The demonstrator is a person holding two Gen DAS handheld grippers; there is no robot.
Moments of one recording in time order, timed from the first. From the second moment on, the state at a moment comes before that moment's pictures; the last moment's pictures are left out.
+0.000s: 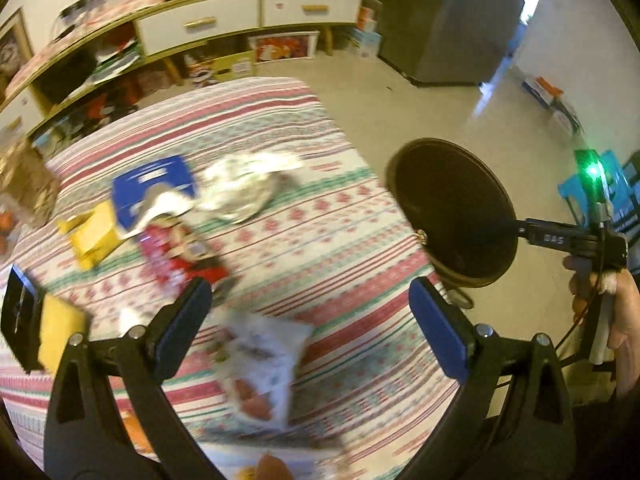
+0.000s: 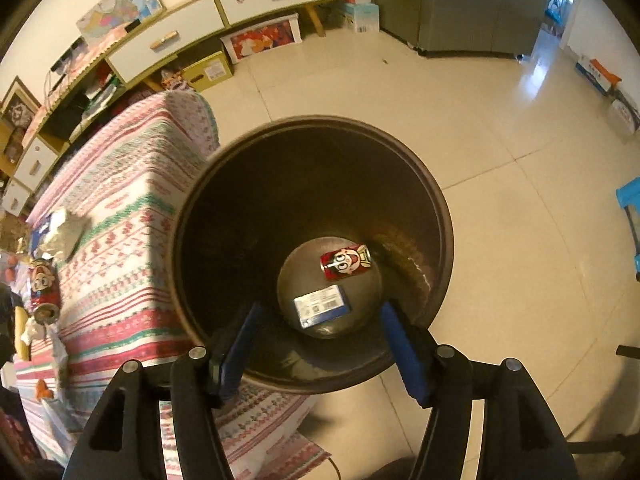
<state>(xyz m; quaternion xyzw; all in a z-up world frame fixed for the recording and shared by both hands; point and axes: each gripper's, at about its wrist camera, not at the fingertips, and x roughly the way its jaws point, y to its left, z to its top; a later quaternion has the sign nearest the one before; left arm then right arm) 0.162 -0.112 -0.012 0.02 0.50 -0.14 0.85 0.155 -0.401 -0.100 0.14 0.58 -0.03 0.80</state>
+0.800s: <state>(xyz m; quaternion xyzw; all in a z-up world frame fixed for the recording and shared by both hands) 0.111 0.075 -0.031 -0.05 0.52 -0.04 0.85 0.110 -0.277 -0.025 0.09 0.52 0.08 0.85</state>
